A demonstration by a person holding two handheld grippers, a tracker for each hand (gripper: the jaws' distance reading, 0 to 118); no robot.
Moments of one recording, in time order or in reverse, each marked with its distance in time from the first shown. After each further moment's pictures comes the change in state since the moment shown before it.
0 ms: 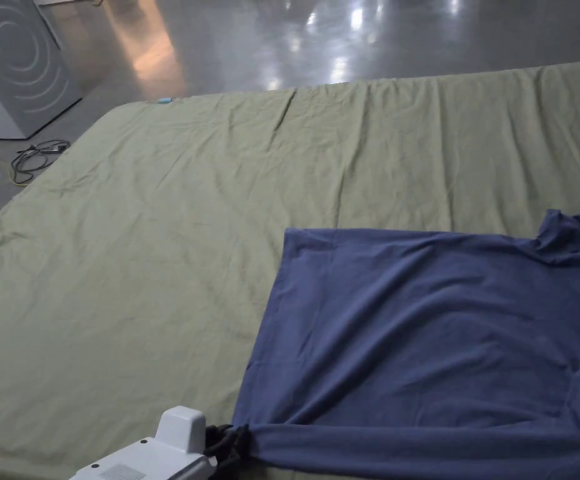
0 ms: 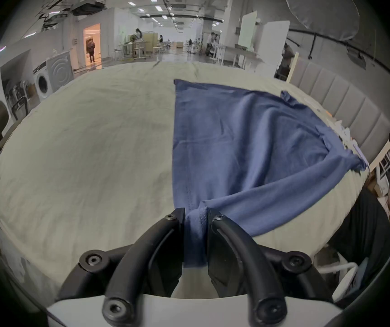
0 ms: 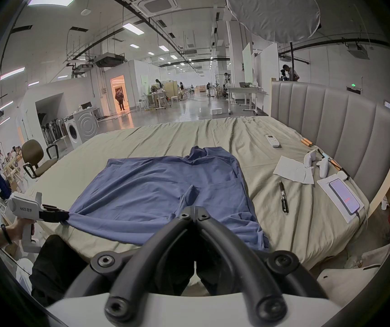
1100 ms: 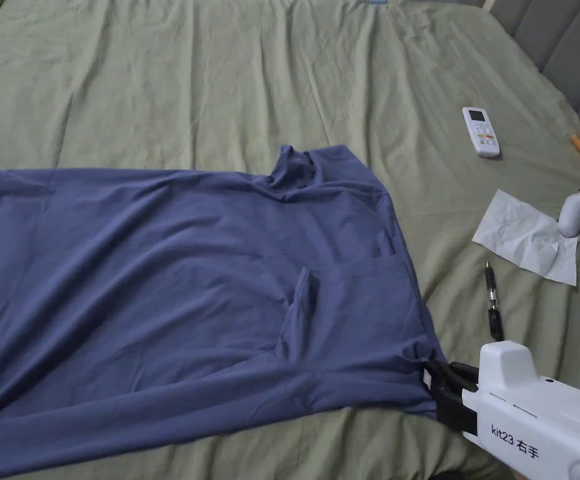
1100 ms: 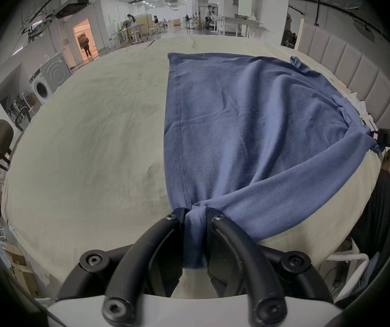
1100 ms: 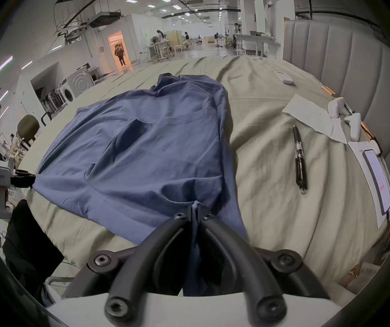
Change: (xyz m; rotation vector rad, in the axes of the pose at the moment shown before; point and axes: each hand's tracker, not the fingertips) left arm 0.036 0.031 -0.013 -0.162 0.107 -0.076; right arm 0.116 -0.046 -0.150 -0.369 0.074 0.017
